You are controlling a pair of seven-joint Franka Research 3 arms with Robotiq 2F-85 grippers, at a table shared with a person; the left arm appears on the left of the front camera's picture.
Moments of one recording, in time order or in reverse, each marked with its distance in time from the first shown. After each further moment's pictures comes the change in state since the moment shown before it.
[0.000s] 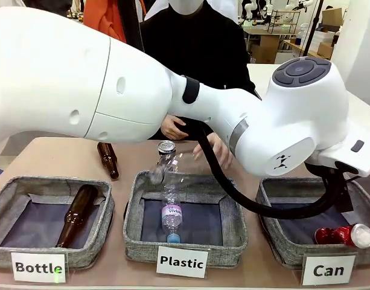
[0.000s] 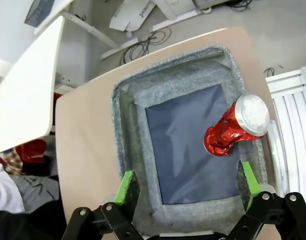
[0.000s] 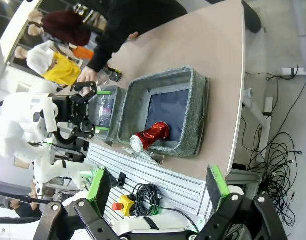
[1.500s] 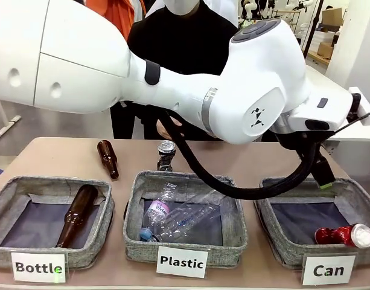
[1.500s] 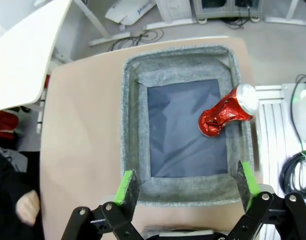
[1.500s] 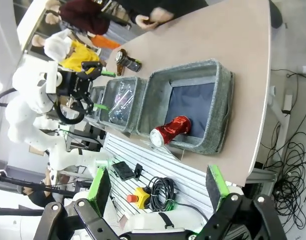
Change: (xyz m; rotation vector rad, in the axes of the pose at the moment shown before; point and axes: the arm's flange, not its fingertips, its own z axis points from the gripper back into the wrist) left arm -0.034 0.042 0.060 -0.096 -0.042 0.226; right arm 0.003 0.010 -0.018 0.106 0.058 0.002
